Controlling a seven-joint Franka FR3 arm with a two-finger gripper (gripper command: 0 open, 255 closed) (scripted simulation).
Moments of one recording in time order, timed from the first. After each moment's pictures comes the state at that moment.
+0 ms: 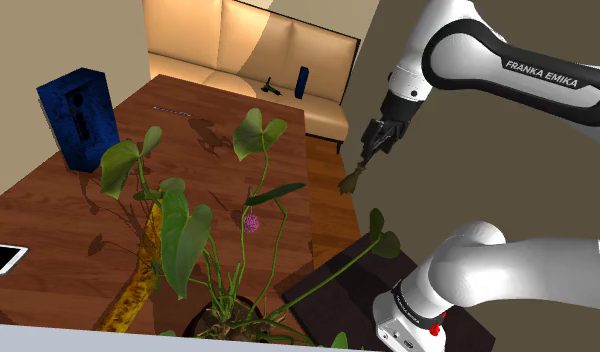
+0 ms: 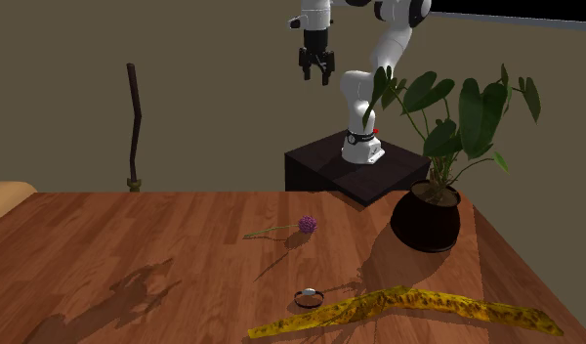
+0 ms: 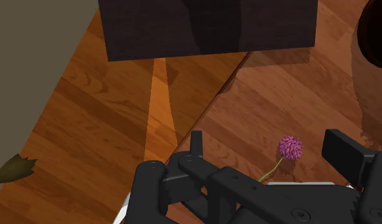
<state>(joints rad) 0.01 -0.75 0.01 -2.40 0.02 1.59 0.06</state>
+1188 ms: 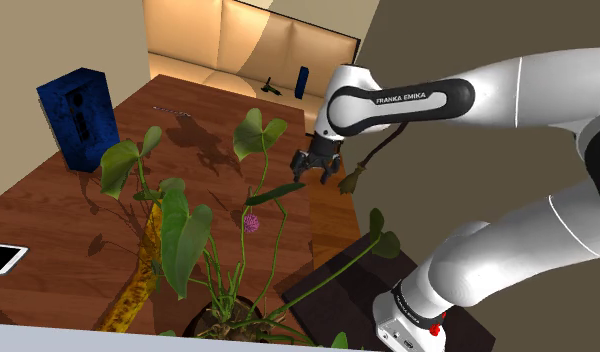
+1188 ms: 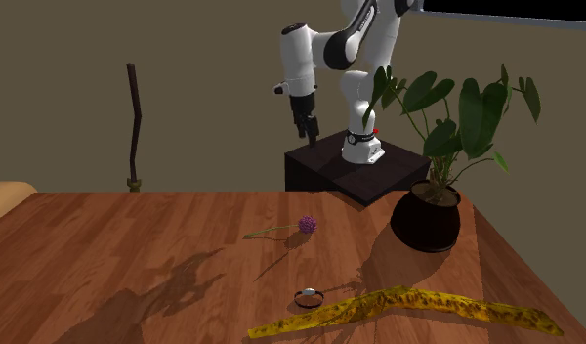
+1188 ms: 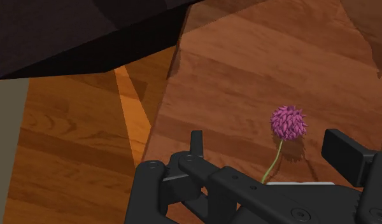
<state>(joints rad) 0.01 -0.28 0.13 -2.45 0.19 2.09 0.38</state>
